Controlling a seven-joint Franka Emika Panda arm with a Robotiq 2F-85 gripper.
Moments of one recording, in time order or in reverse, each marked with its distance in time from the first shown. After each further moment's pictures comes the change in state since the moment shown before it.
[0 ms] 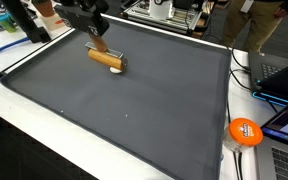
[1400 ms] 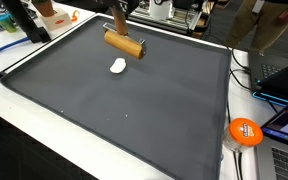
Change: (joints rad) arm 0.119 -0.193 -0.014 -0.209 -0.048 0.036 0.199
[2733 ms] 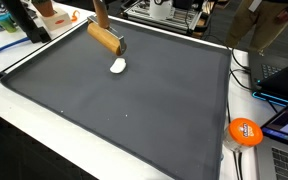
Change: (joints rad) arm -0.007 -0.224 -0.026 -0.355 -0.083 0.231 0.112
